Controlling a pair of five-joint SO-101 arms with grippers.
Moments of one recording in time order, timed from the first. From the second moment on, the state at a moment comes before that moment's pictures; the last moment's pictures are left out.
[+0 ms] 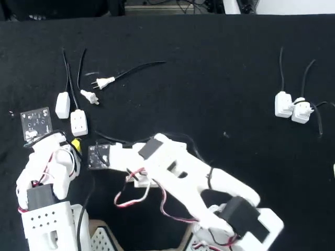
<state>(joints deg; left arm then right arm) -21.7 -82.9 75.6 59.6 -3.6 -46.4 -11.0 46.5 55.5 44.5</state>
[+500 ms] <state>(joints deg) -21.7 -82.9 75.6 59.6 -3.6 -46.2 -11.8 49.9 52.4 49.4</state>
